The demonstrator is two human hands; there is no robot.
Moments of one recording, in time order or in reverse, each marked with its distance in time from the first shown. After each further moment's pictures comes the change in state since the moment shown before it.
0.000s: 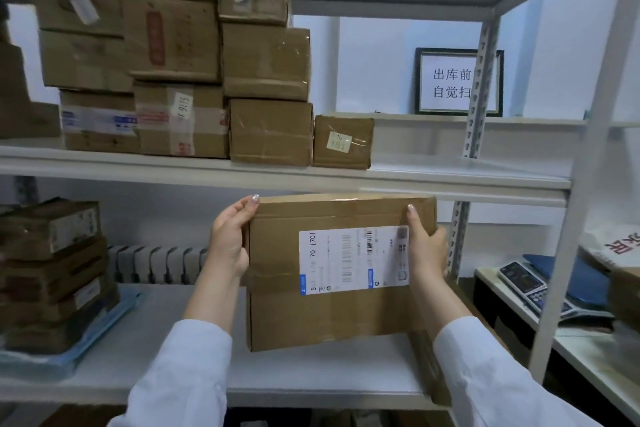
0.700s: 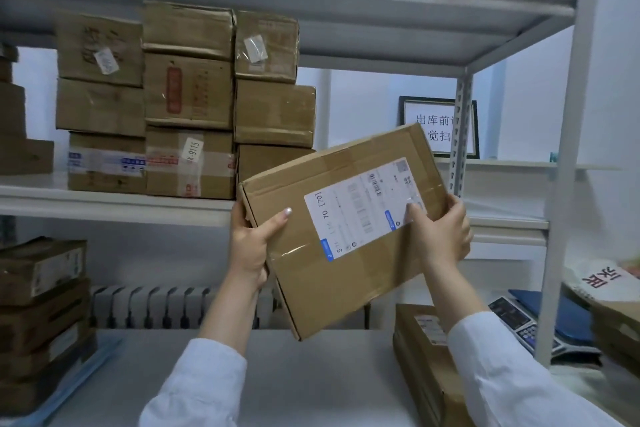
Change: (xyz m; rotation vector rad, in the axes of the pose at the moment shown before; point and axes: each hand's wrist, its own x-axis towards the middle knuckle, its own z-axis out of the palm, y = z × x) left_hand -0.006 0.038 0.039 -0.068 -0.132 0.221; right_hand -0.002 -0.092 -0.013 -0.127 0.200 -0.351
